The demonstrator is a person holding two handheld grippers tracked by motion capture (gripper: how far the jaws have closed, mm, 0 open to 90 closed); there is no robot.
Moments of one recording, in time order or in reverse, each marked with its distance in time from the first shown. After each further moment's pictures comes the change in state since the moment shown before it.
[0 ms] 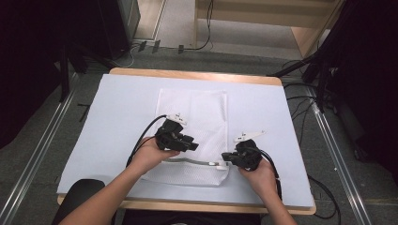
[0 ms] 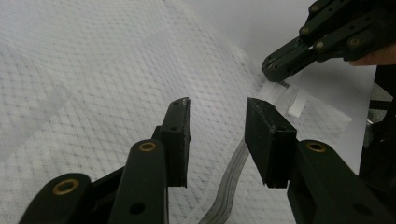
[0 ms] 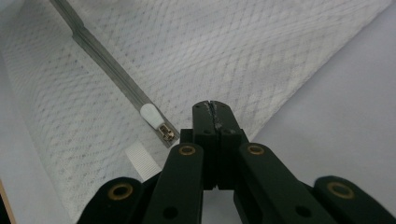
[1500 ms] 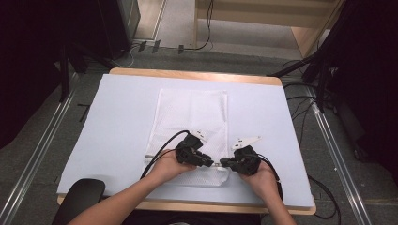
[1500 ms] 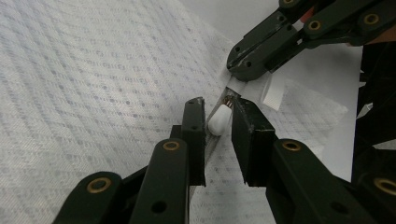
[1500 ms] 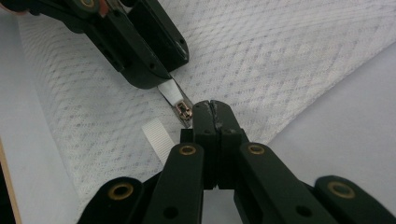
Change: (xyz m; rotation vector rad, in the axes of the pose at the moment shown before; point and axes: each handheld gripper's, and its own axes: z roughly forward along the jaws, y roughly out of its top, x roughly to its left) left arm -0.025 -0.009 0.068 0.106 -0.133 0.013; right arm 0.004 -0.011 0.005 0.020 0.050 -0.115
